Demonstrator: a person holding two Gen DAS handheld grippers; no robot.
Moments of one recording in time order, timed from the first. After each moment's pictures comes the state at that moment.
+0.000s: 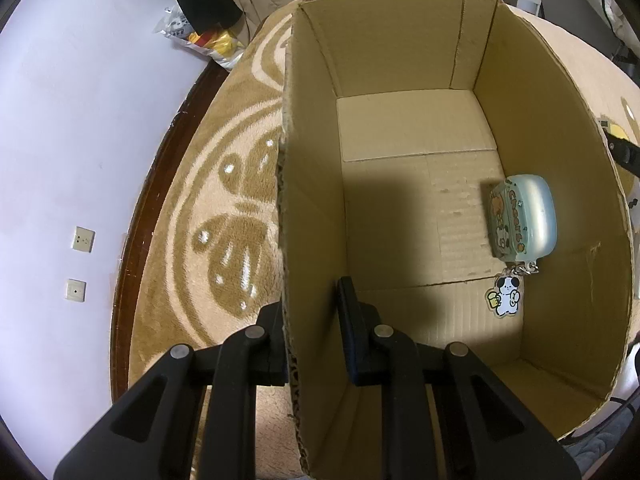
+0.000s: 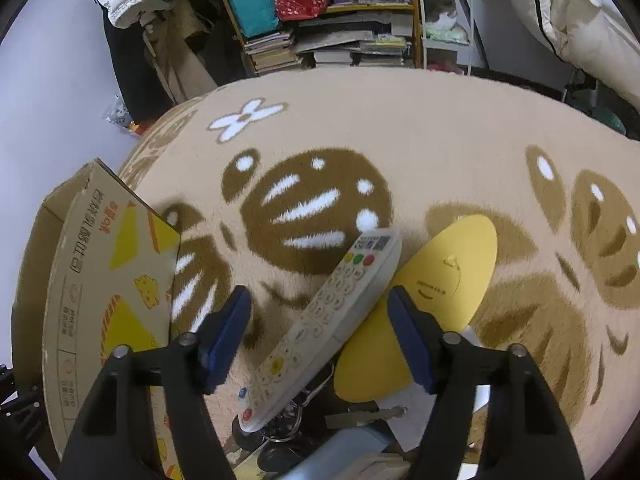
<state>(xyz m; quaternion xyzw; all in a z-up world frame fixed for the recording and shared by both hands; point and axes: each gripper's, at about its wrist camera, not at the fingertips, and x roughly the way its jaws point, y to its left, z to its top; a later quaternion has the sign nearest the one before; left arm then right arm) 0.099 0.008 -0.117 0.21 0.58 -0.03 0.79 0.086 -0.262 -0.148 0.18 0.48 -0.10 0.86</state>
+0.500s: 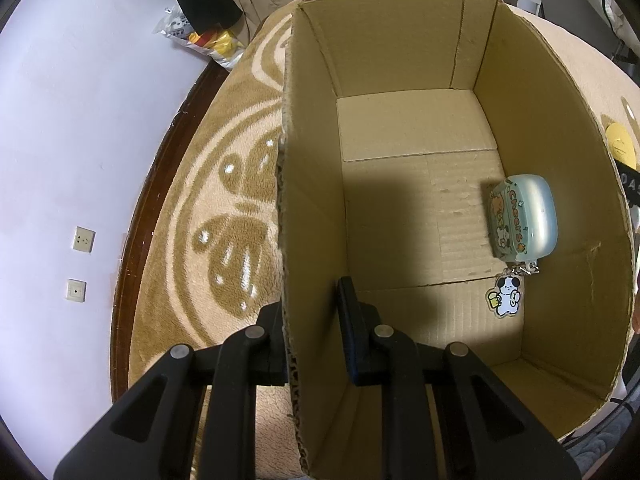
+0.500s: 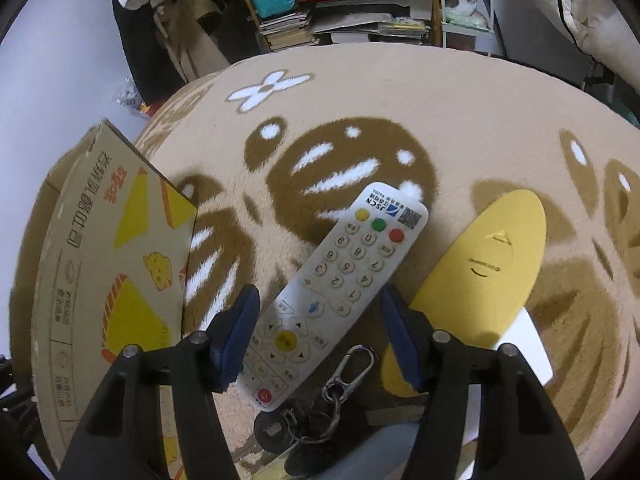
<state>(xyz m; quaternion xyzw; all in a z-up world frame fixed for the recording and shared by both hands) 0.100 0.007 -0.117 0.21 0.58 -0.03 0.79 0.096 -0.239 -0.165 0.18 0.50 -0.08 0.85</state>
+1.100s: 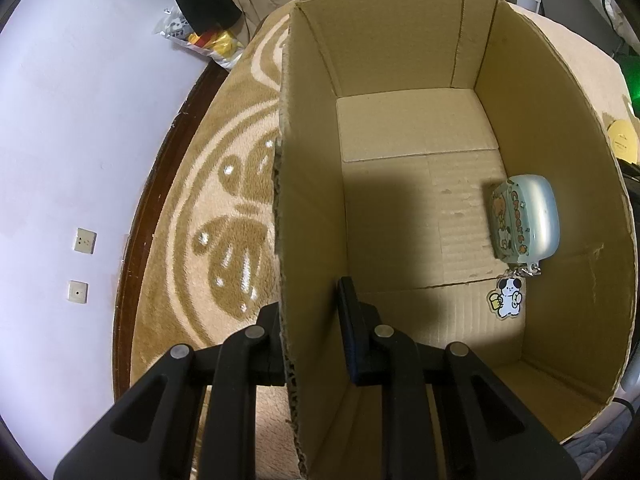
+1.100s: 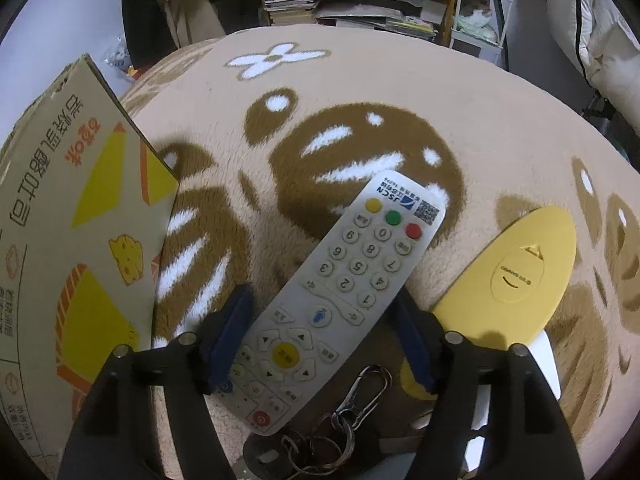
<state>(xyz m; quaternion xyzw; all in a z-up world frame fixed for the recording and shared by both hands) 0.100 0.005 -0.119 0.21 0.58 -0.03 0.79 0.119 -0.219 -0.180 0.10 0.53 -0.09 0.83</state>
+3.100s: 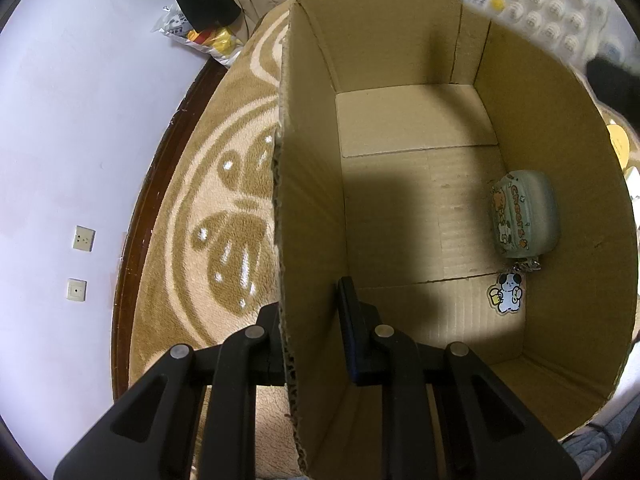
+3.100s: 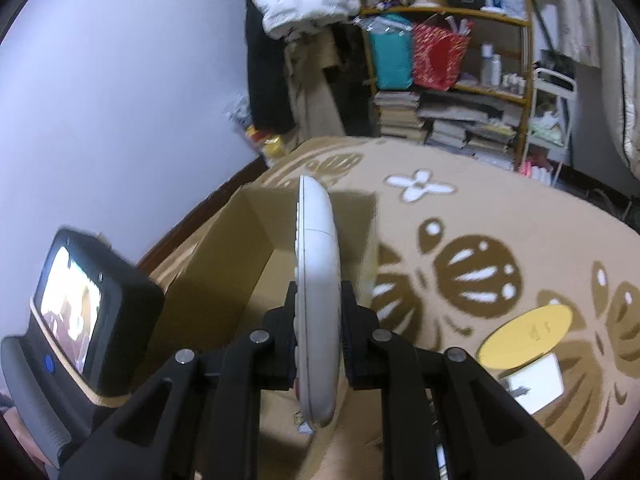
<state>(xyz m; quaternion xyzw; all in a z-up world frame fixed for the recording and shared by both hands) 0.100 0.007 -0.121 0.21 0.58 -0.03 0.78 0.060 -0.119 -0.056 0.09 0.39 0.06 0.91</state>
